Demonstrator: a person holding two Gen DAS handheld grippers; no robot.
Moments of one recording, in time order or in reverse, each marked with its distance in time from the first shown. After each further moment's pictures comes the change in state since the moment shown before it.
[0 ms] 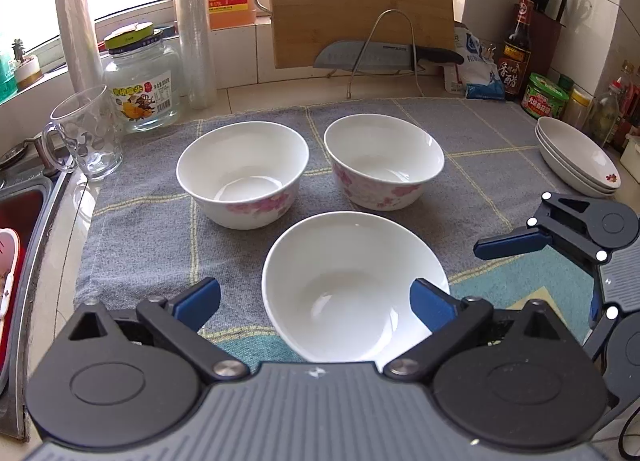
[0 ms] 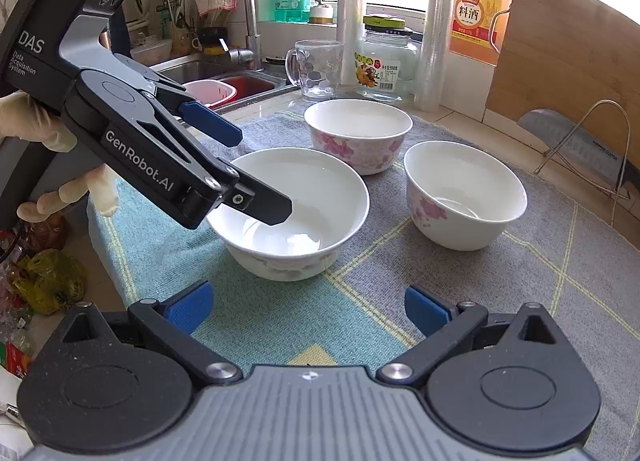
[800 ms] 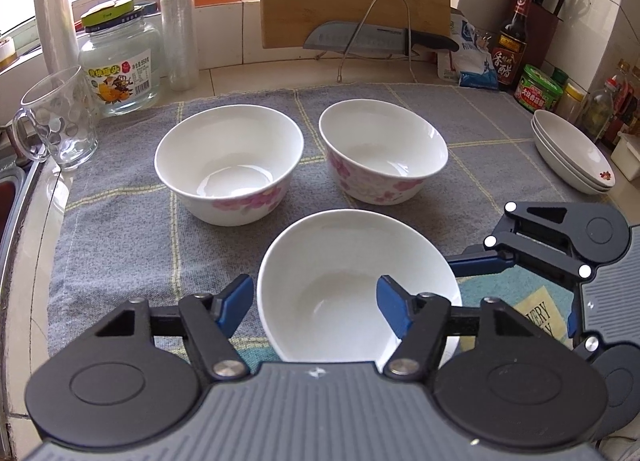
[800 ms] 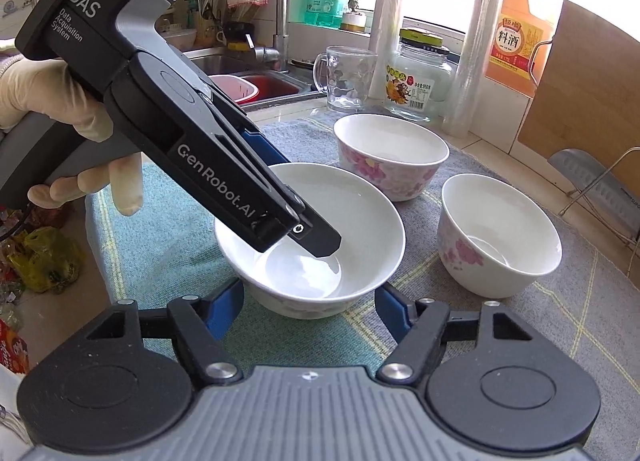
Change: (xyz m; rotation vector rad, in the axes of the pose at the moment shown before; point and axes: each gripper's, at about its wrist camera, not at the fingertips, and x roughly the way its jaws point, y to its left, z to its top) left arm 0.022 0.012 0.009 -0.010 0.060 -0.073; right arm 0.023 0.015 0.013 -0.111 -0.020 0.013
